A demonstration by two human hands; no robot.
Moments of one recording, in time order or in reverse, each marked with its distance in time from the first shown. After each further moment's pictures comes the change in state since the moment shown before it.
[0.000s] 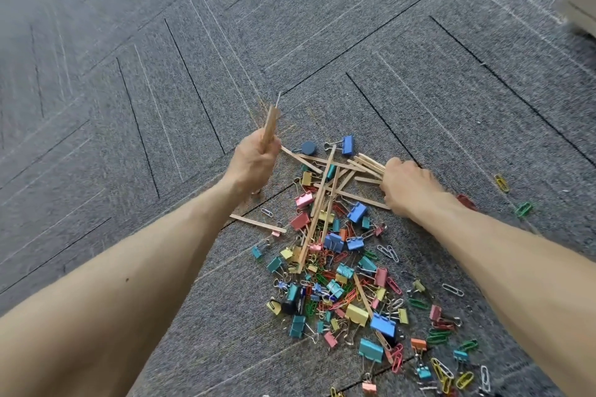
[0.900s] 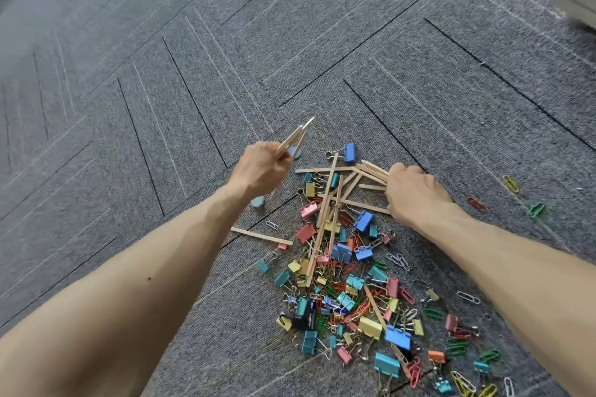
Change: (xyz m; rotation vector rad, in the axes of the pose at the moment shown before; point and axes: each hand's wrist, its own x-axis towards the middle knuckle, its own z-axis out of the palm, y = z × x) left_hand 0.028 -0.003 -0.001 0.510 -0.105 0.260; right_hand 0.002 -0.001 0.007 -0.008 0.060 0.041
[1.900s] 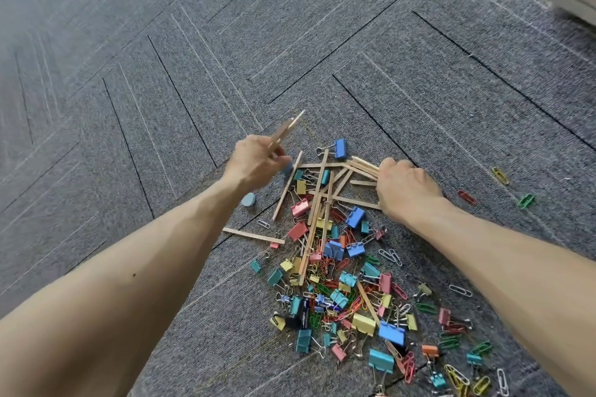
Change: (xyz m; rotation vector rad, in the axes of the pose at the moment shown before) left_hand 0.006 0.010 0.000 -0.067 -0.067 -0.145; right_hand 0.001 0.002 0.003 -0.047 0.038 -0.055
